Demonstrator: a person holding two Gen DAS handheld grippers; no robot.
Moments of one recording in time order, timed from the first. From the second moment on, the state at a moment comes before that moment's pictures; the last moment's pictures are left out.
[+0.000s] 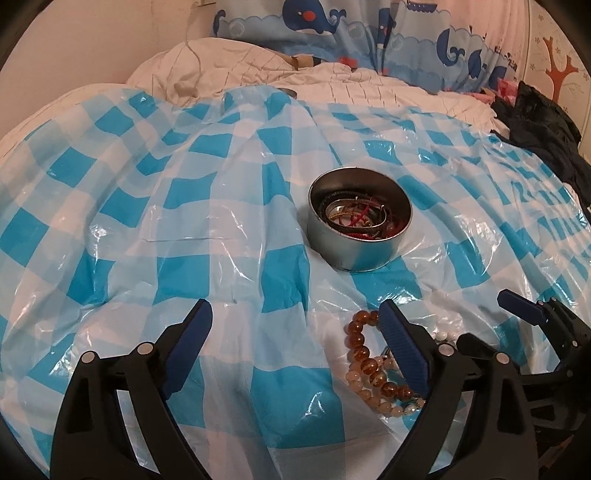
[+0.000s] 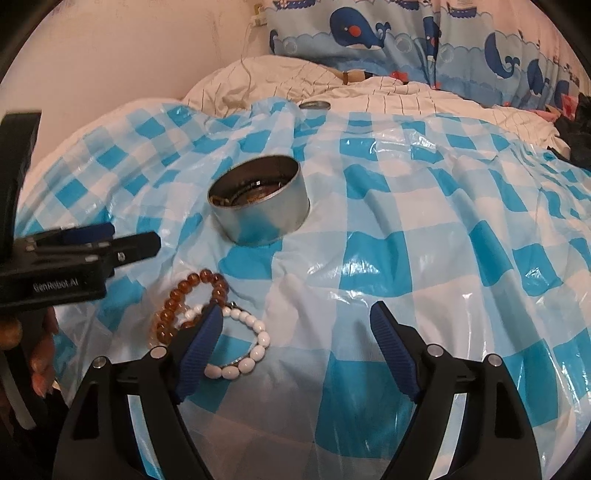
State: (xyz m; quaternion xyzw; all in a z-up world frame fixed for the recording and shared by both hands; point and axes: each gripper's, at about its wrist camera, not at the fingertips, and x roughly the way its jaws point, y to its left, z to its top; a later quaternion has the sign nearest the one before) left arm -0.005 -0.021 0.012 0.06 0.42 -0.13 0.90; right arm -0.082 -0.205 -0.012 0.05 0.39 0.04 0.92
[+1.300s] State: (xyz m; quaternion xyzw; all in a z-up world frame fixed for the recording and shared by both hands) left arm 0.000 -0.056 -0.010 0.02 0.44 -0.23 0.87; right arm -0.077 -0.201 -0.019 0.01 0.42 0.05 0.91
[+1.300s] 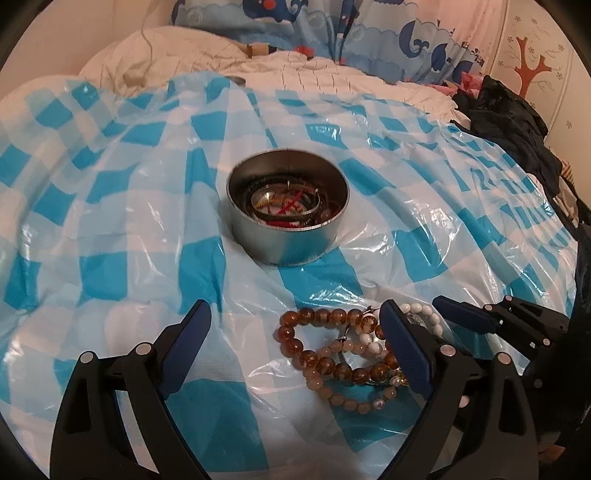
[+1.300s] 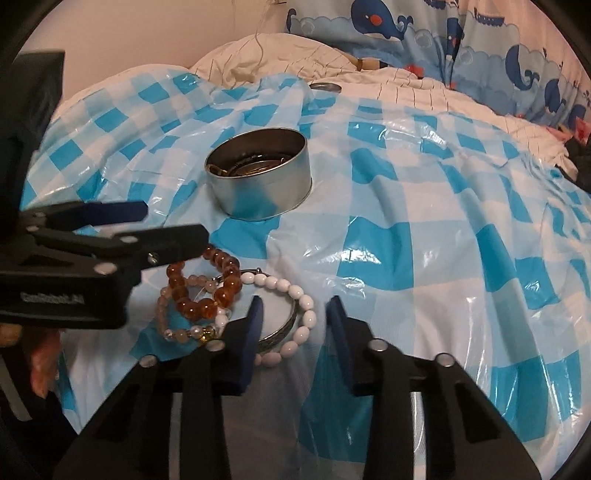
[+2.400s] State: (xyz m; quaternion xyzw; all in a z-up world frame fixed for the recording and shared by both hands) left arm 0.003 -0.071 -0.032 0.07 0.46 -0.22 0.86; right arm -0.080 -0.215 -0.014 0.05 0.41 0.05 0.91
